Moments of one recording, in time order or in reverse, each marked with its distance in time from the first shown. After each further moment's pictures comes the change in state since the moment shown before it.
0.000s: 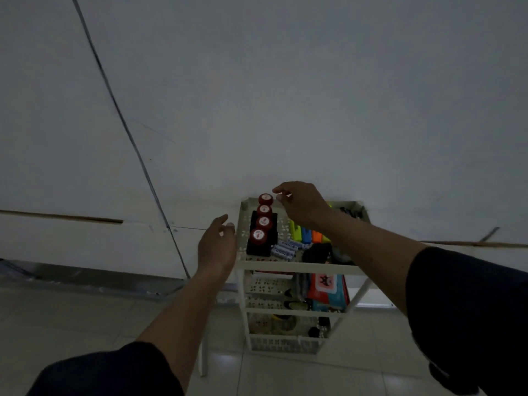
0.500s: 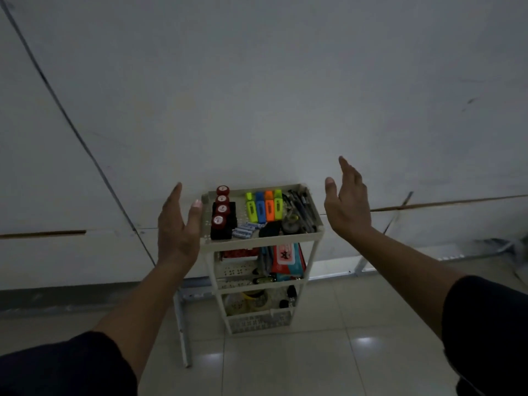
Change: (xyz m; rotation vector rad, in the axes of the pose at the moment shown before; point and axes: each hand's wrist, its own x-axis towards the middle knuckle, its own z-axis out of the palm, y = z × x) left_hand -0.044 0.025 -0.030 0.005 0.003 0.465; right_hand -0.159 0.050 -0.092 0.004 0.611 0.329
